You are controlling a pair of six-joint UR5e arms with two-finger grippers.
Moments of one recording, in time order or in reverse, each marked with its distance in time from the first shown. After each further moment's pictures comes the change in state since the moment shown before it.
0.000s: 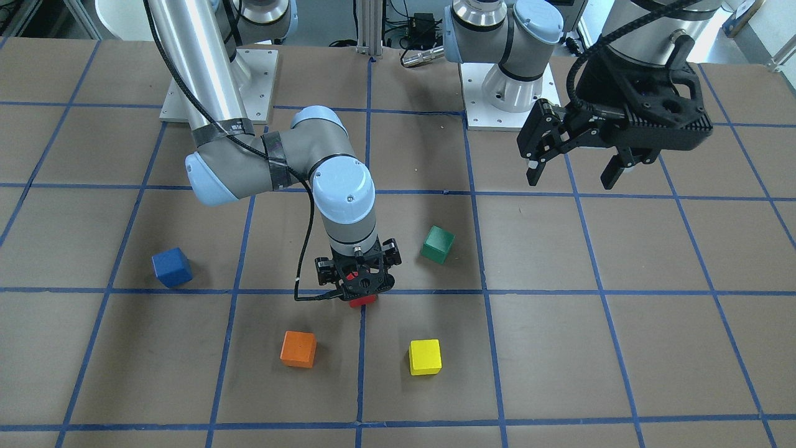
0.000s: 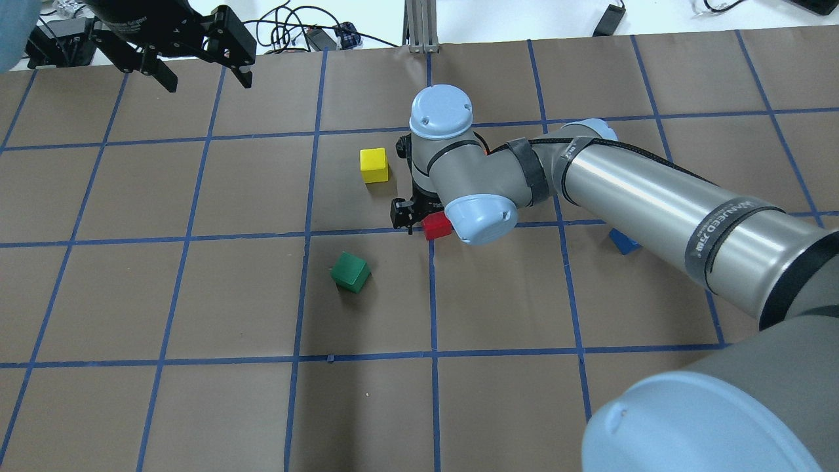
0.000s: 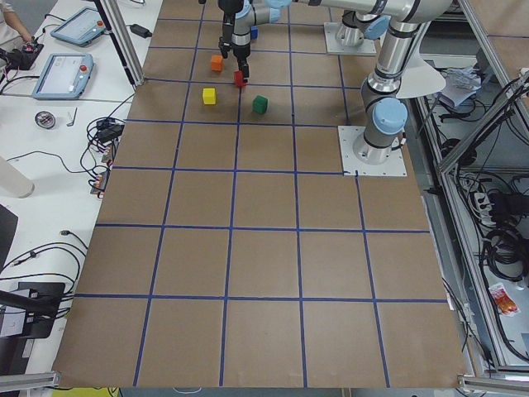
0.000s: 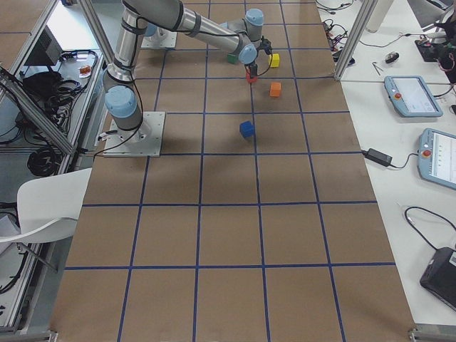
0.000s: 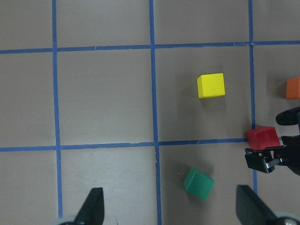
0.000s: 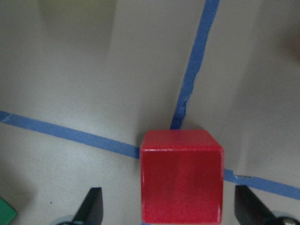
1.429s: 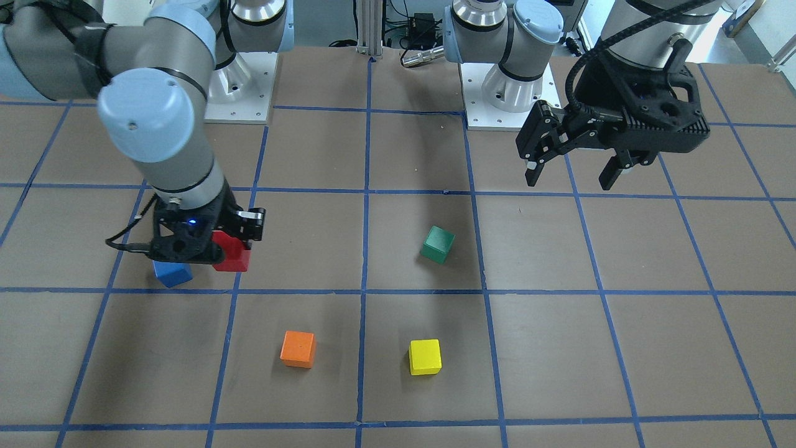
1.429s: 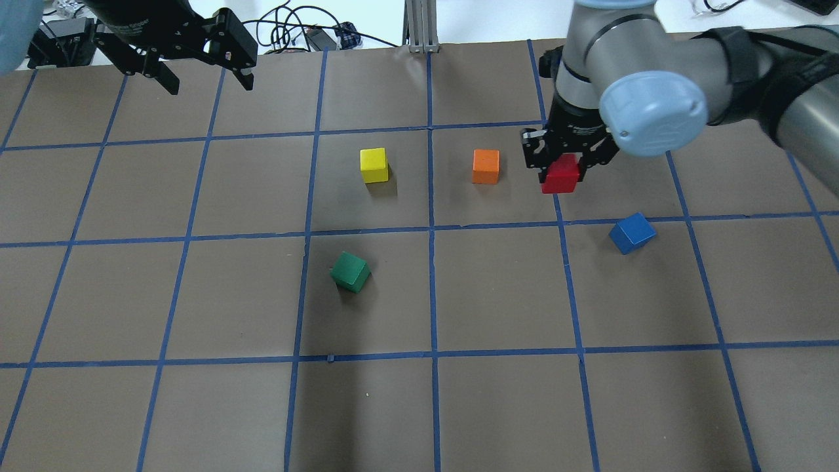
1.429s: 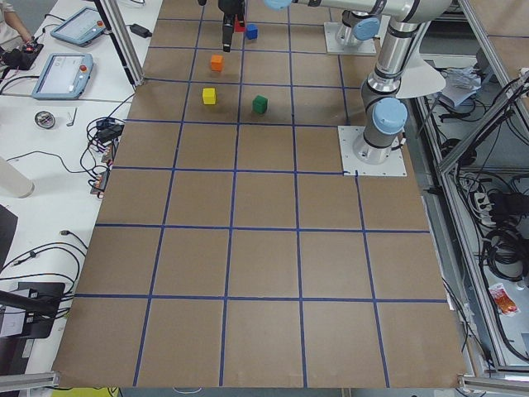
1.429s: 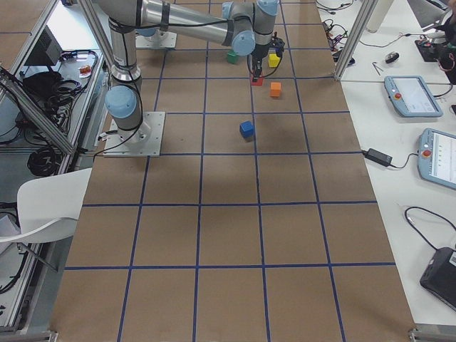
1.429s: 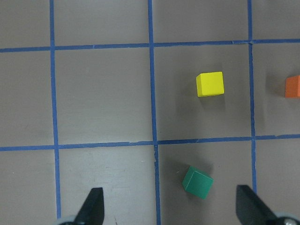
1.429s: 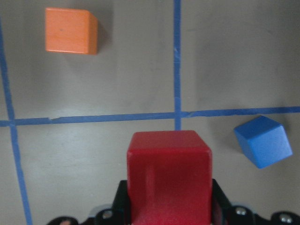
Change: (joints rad) left arm 0.001 0.000 -0.006 0.000 -0.005 0.003; right arm -0.332 -0.318 -0.013 0.425 -0.075 -0.041
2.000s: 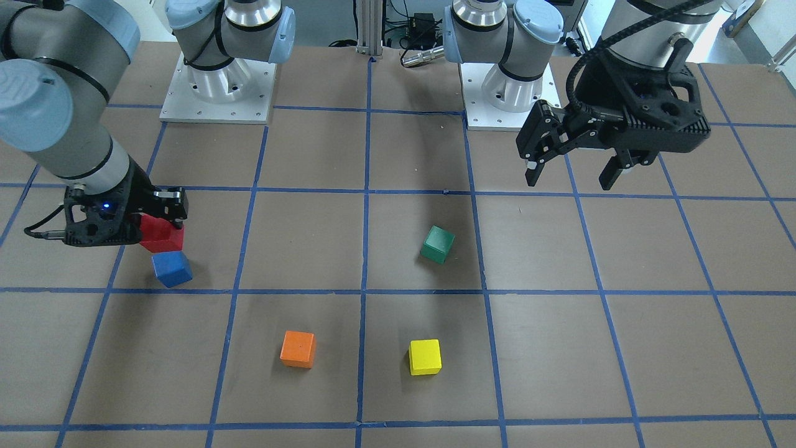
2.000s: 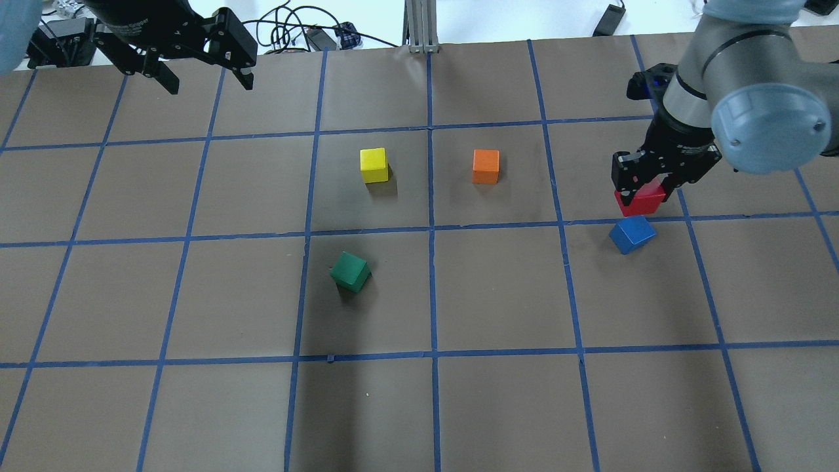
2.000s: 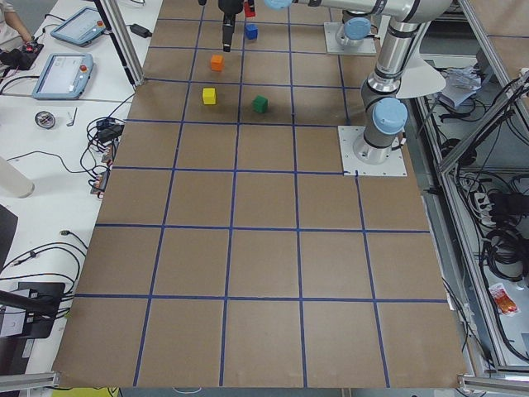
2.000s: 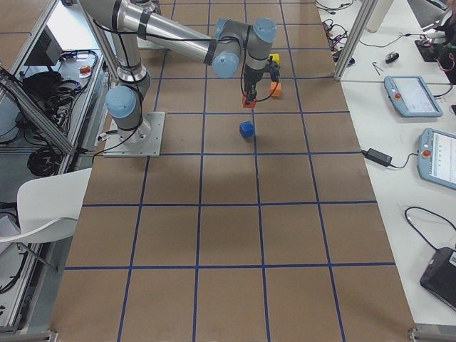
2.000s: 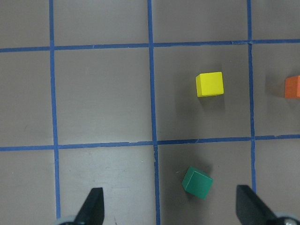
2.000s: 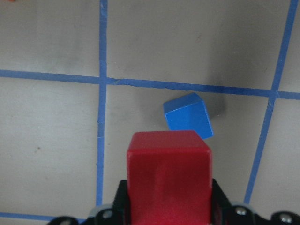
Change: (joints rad) left arm 0.001 0.000 0.001 0.000 -0.002 0.000; right arm -0.230 -0.081 0.135 0.000 -0.001 -0.369
